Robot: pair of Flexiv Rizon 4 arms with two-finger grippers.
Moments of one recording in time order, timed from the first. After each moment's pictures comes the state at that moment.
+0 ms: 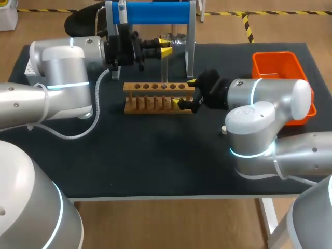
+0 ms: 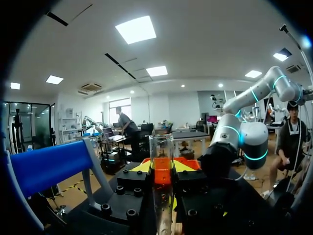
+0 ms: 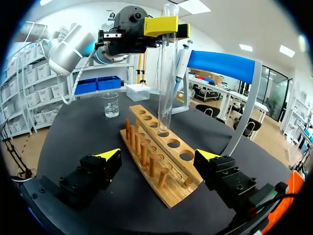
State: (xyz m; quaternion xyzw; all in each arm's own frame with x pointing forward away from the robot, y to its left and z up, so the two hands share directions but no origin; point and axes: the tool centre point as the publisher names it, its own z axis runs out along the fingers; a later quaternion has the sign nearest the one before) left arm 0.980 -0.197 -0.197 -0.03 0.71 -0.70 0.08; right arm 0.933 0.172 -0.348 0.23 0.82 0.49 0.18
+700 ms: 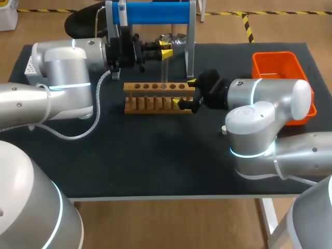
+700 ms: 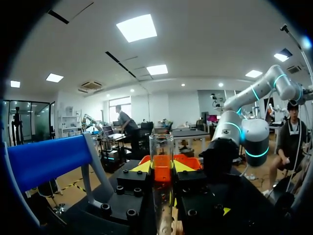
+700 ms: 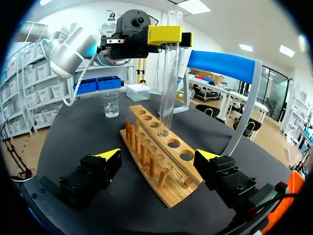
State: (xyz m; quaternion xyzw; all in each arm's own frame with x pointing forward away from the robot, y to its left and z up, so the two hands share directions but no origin) left arm 0.985 -0.198 -0.209 -0.03 0.71 -0.70 0.07; right arm 0.933 0.172 -0.348 0.23 0.82 0.49 0.18
